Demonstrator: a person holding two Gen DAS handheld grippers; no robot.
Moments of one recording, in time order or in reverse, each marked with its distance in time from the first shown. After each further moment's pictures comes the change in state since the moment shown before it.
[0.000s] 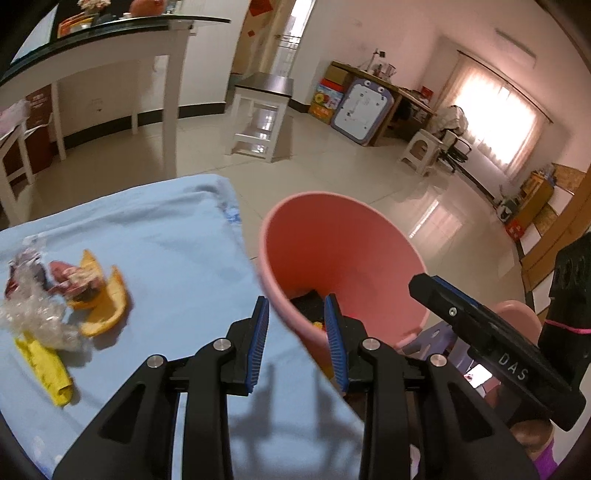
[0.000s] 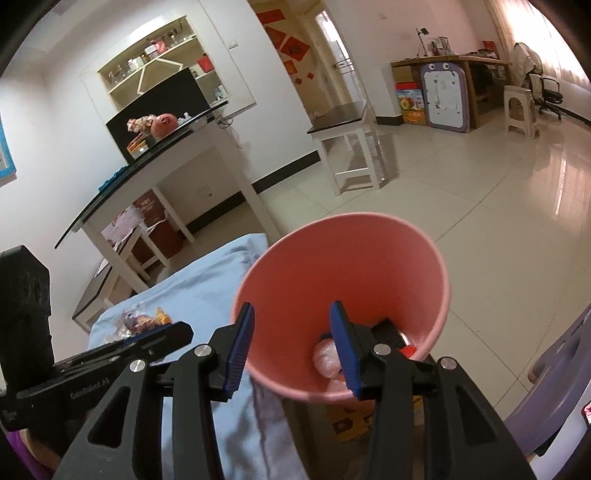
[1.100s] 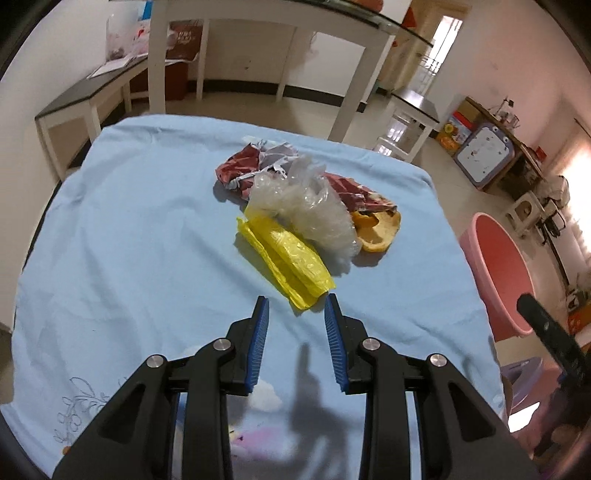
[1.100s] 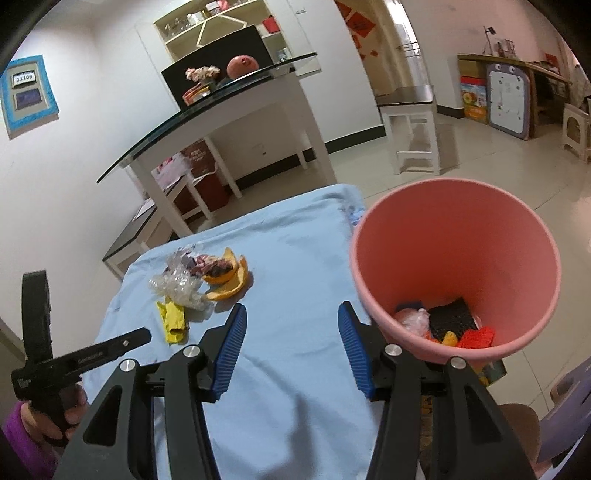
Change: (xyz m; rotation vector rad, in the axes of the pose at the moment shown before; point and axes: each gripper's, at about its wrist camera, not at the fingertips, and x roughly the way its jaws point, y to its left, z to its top) left arm -0.087 0.155 -0.078 -0.376 0.007 0.337; right arm 0.029 0.091 -0.045 -0.165 0.129 0.150
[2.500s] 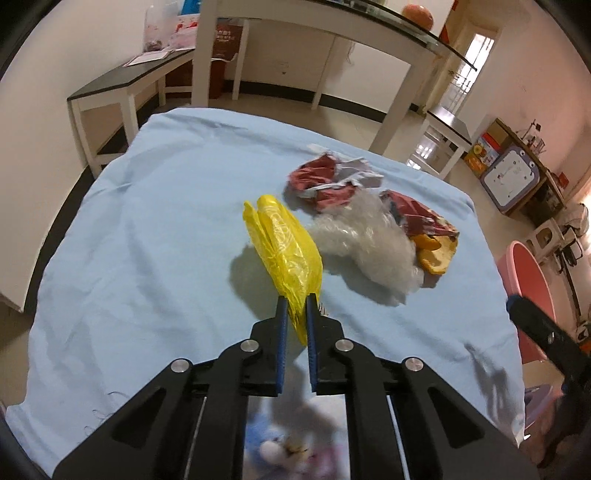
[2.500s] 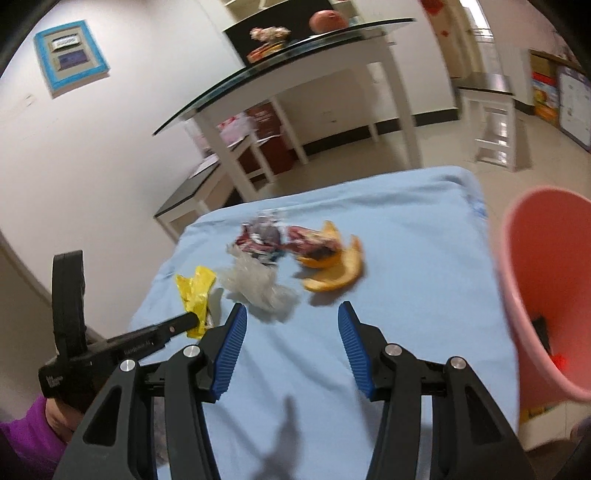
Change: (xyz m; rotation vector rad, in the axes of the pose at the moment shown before) left arm -0.002 0.052 0.001 -0.091 -0.041 0.083; right arm 0.066 0.085 0.008 -0.144 0.140 0.238
